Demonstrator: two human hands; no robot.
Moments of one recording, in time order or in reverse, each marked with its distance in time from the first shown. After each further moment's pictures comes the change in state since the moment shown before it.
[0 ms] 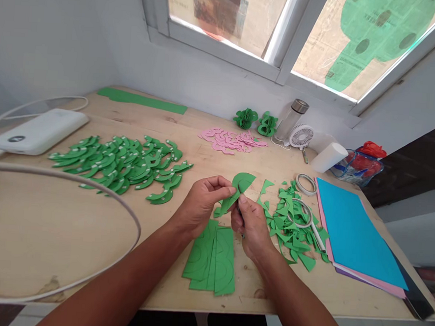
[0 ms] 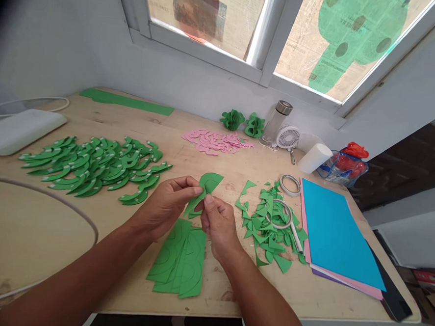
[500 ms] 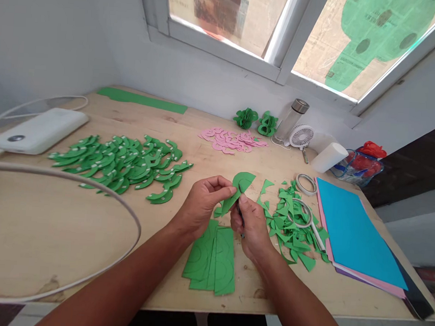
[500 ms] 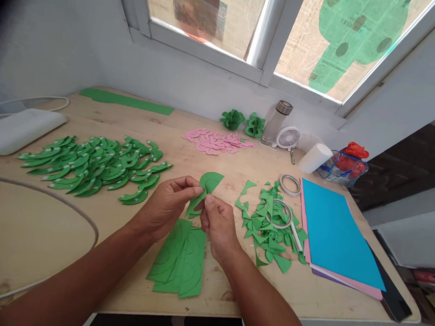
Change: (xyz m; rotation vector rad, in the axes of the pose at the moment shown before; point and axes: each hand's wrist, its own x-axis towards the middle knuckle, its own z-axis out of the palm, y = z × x) left_hand -0.001 -0.003 0.001 0.015 0.014 0.020; right_hand 0.000 0.001 0.002 0.012 0.009 -0.005
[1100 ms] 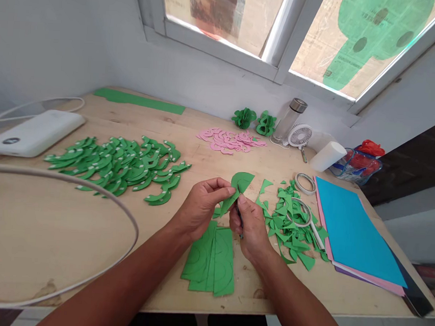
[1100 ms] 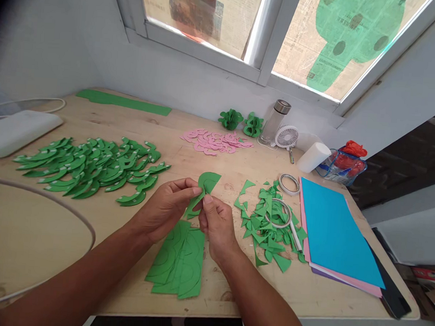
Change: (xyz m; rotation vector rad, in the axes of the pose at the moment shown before) left_hand 0.001 -0.003 0.000 -0.038 -0.046 -0.059; right_hand -0.001 0.001 0.000 0.004 0.006 -0.015
